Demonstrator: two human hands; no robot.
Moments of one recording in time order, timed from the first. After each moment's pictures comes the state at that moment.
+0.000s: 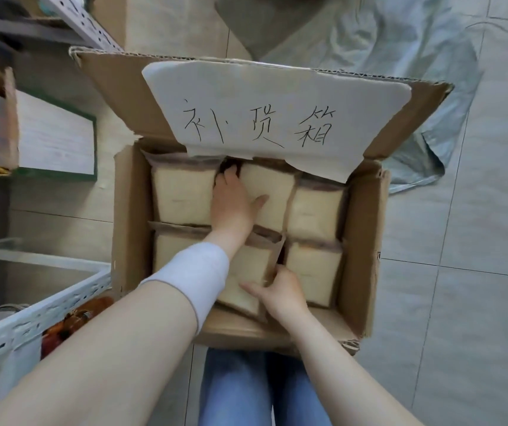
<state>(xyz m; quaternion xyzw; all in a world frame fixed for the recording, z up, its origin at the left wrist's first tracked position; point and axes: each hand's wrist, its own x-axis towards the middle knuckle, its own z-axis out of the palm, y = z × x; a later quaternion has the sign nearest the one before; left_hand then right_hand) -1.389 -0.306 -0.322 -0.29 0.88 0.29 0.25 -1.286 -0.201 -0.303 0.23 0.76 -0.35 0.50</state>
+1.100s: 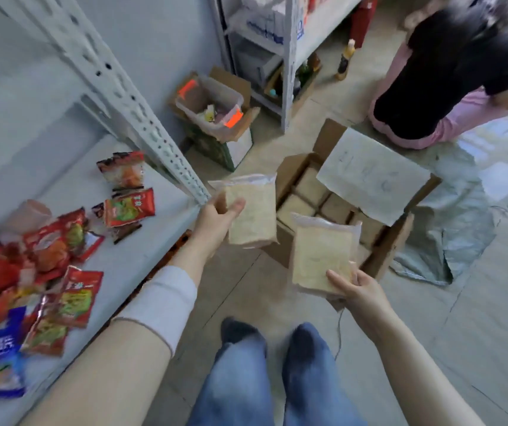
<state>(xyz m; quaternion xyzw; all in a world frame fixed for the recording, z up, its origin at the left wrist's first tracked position) -1.039 -0.398 0.036 -0.49 0.63 0.60 -0.07 -1.125 -0.145 0.010 0.09 0.67 -0.57 0.47</state>
